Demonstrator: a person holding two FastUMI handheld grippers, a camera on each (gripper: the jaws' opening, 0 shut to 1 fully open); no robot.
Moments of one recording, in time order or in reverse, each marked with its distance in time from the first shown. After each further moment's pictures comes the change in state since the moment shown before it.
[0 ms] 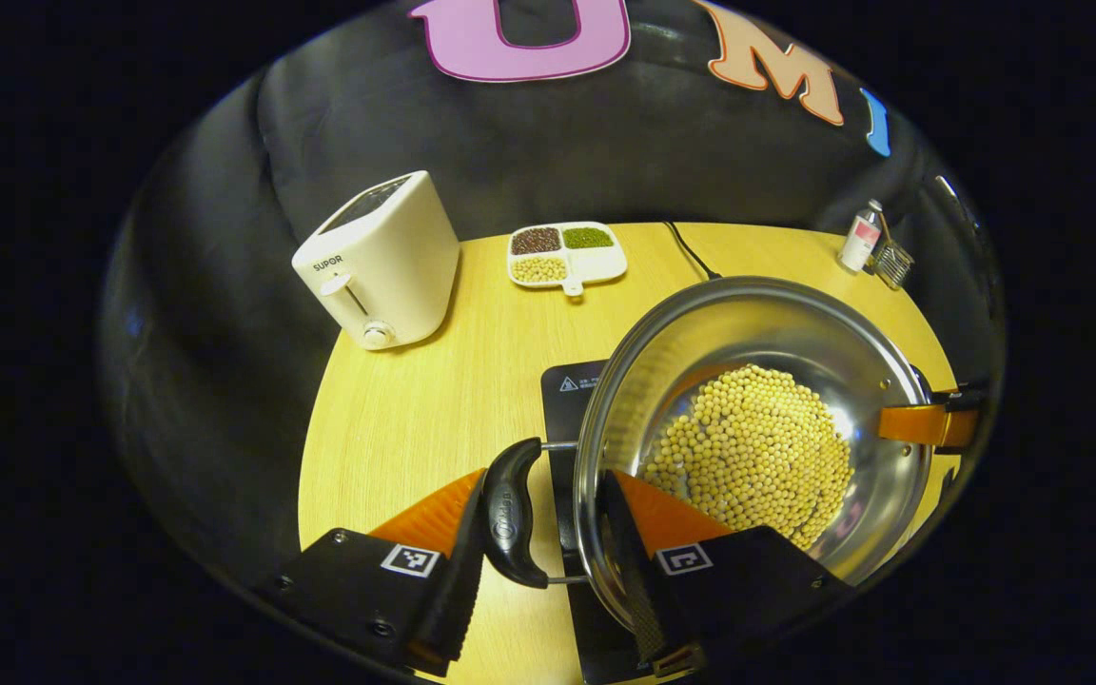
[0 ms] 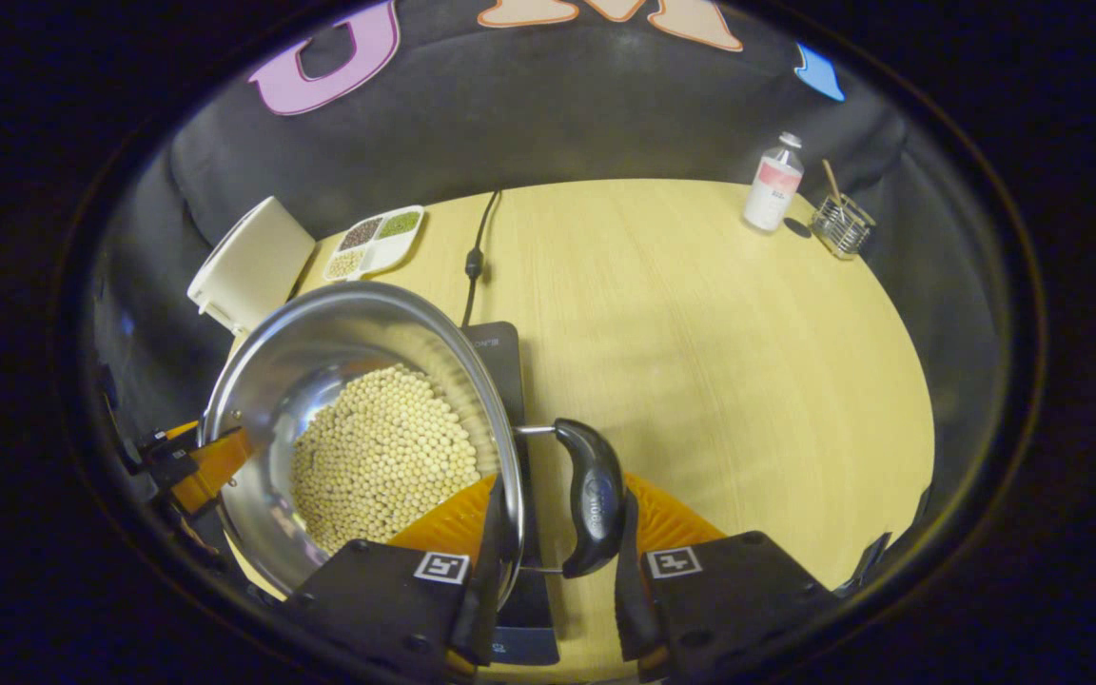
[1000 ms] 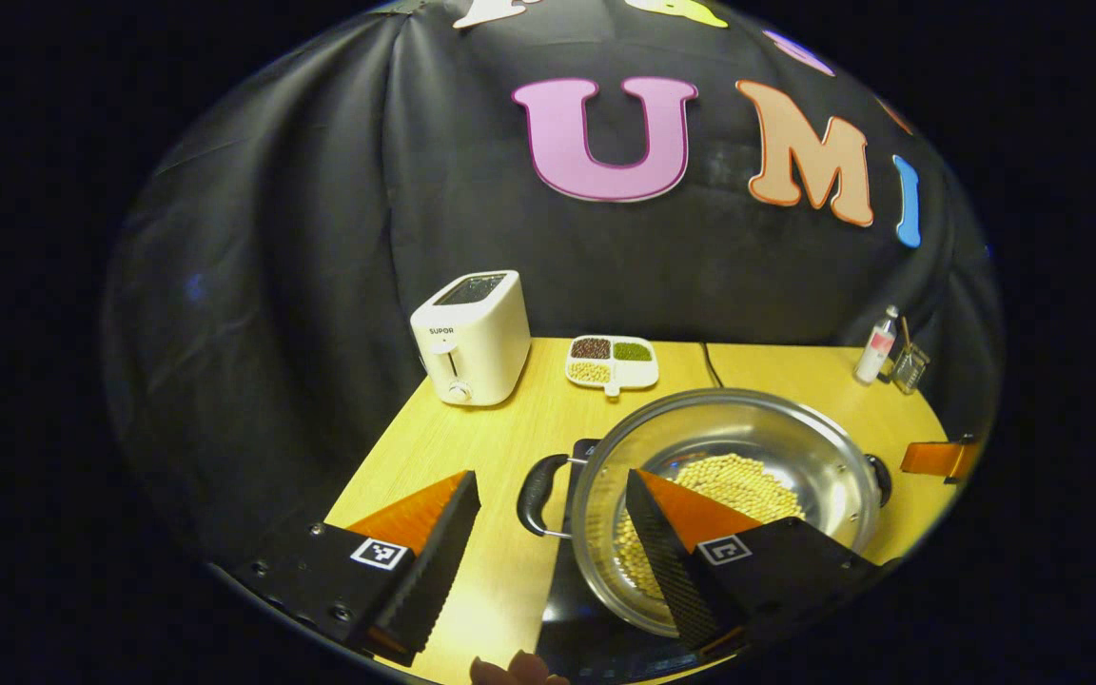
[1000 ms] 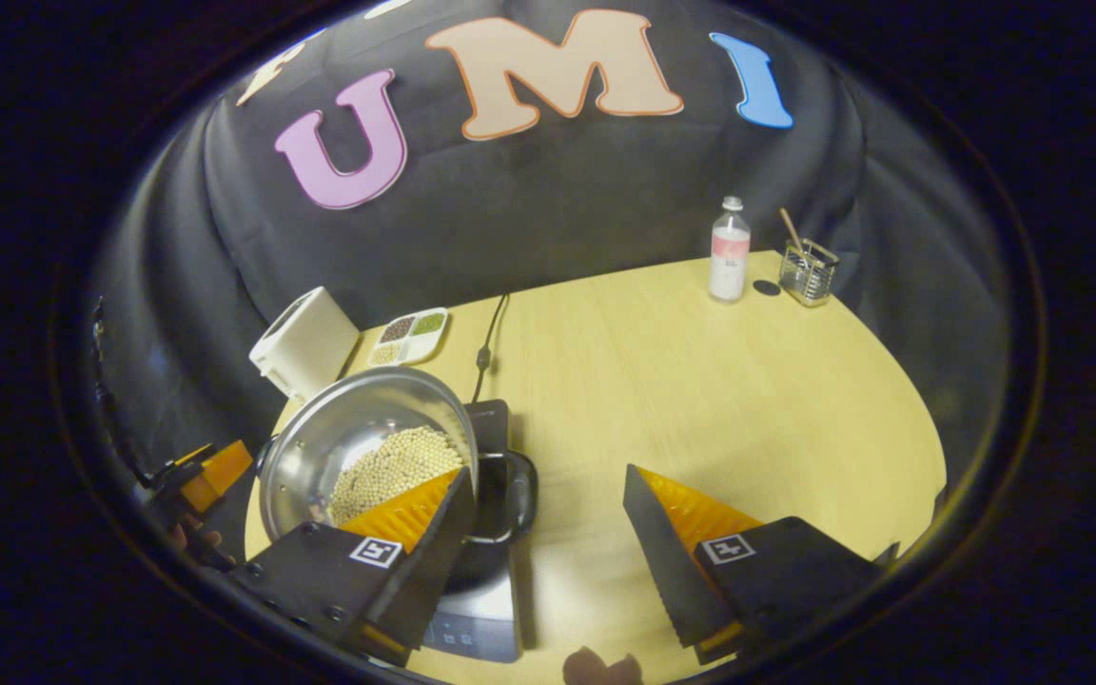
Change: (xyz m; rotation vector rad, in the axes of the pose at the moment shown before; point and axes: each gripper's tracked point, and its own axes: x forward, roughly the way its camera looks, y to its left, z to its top) left arm -0.109 -0.013 0.027 -0.198 -0.379 0.157; right arm -0.032 -0.023 0.034 0.060 -0.332 0.149
